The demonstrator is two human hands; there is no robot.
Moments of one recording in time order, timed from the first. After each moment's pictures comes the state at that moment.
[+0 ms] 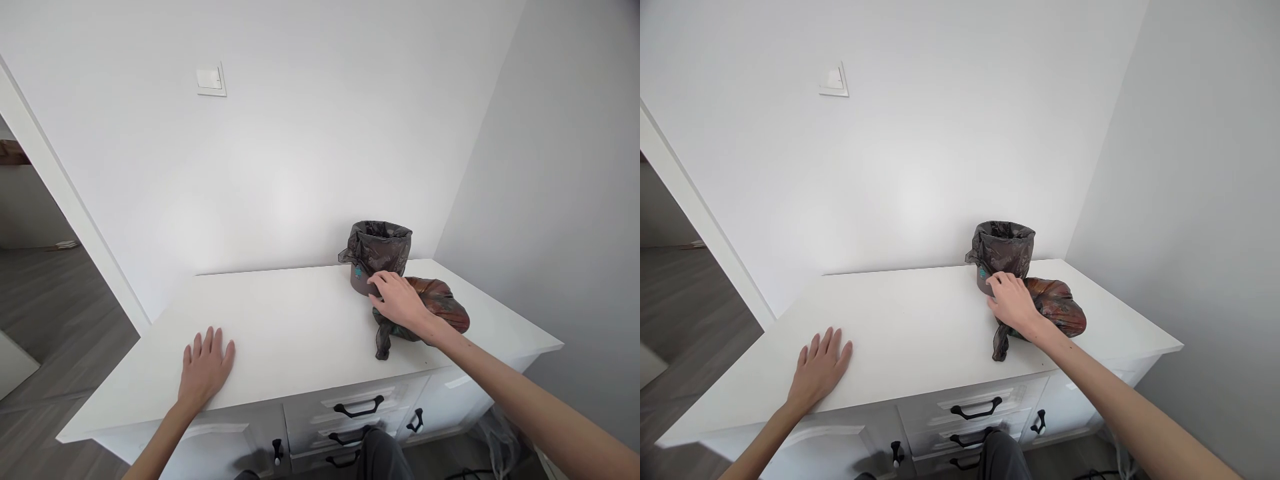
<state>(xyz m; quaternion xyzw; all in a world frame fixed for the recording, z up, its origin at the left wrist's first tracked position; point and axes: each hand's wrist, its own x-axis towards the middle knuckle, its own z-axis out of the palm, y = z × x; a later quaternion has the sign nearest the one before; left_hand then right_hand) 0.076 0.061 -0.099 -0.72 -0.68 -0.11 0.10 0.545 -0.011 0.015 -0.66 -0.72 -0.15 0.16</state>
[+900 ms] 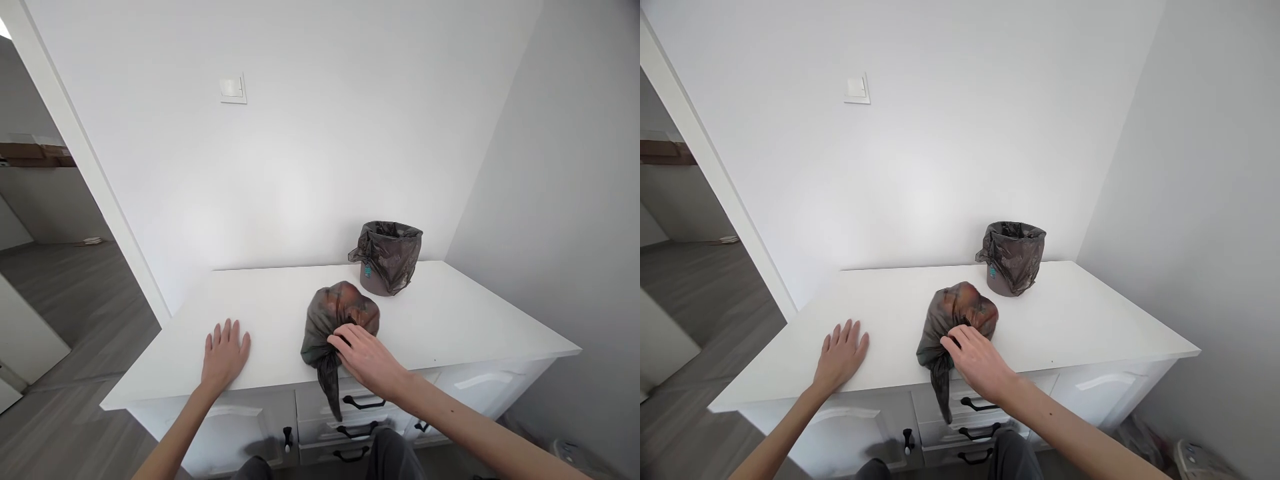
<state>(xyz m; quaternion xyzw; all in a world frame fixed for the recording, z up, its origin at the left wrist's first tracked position) 0.075 0.048 -0.095 -0.72 -0.68 -0.12 0.07 0.429 -0.079 -0.041 -0.45 -0.86 -0.12 0.20</state>
